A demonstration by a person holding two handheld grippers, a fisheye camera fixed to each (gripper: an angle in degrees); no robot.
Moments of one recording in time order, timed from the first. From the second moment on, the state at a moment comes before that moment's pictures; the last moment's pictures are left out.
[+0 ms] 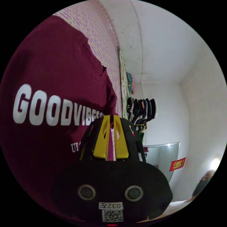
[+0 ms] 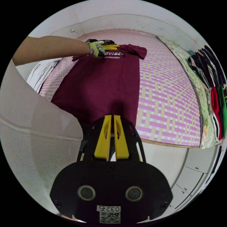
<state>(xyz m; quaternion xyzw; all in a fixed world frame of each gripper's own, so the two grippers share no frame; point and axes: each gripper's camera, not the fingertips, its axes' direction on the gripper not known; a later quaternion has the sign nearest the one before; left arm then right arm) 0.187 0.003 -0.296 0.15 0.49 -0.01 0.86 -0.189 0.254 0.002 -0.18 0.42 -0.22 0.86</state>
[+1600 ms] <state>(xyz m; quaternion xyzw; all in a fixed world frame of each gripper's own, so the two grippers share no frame) 0.477 0.174 -0.139 -0.09 0.30 0.37 0.87 0.128 -0.130 0.001 -0.28 0.11 -0.06 0.95</state>
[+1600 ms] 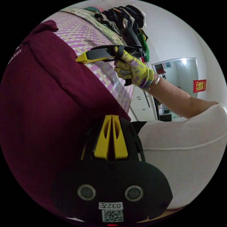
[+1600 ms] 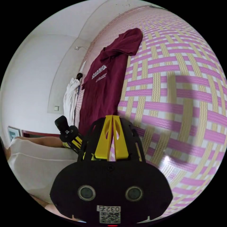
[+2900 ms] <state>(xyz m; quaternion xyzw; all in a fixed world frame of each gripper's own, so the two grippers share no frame) 0.293 0.060 -0.161 0.26 0.38 0.01 0.89 0.132 -0.480 0.168 -0.17 0.06 -0.06 0.98</state>
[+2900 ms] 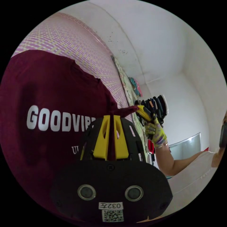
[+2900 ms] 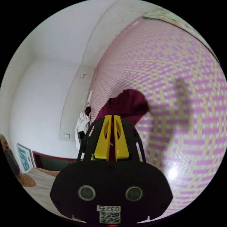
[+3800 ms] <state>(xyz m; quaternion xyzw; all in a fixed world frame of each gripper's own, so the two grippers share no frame) 0.244 0.105 -0.077 0.24 0.36 -0.11 0.89 0.084 -0.574 0.440 -0.30 0.21 -0.21 0.91</state>
